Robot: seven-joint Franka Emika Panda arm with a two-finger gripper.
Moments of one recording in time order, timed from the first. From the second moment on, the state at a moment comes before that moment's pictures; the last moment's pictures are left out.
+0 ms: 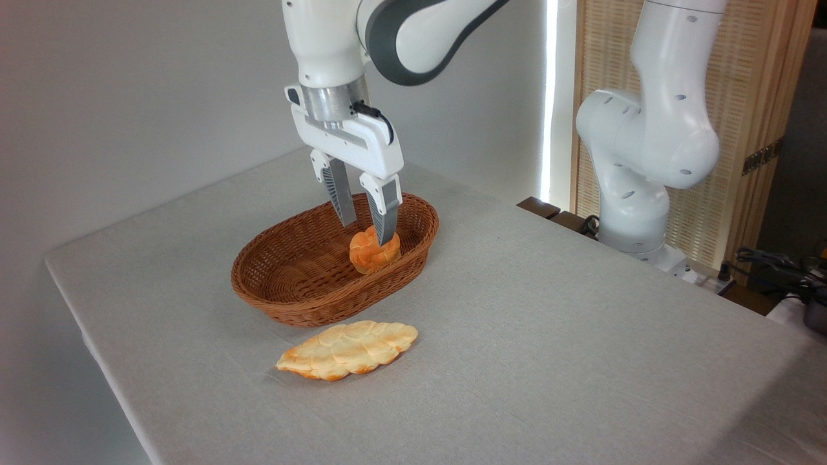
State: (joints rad) arm -0.25 -0.27 -0.16 -2.27 -0.11 1.99 0.35
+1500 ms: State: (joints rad) arm -0.28 -0.27 -0.17 -2.36 -0.08 2.11 0.30
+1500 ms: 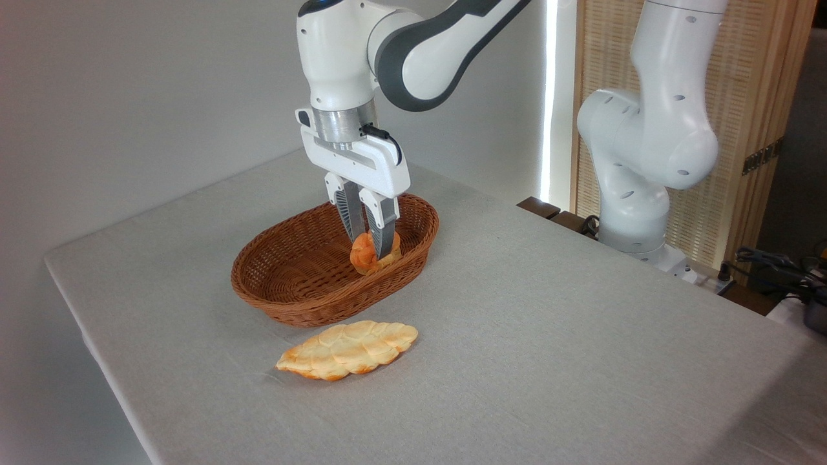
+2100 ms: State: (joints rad) arm -0.28 -0.28 -0.12 -2.27 -0.13 2.07 0.31
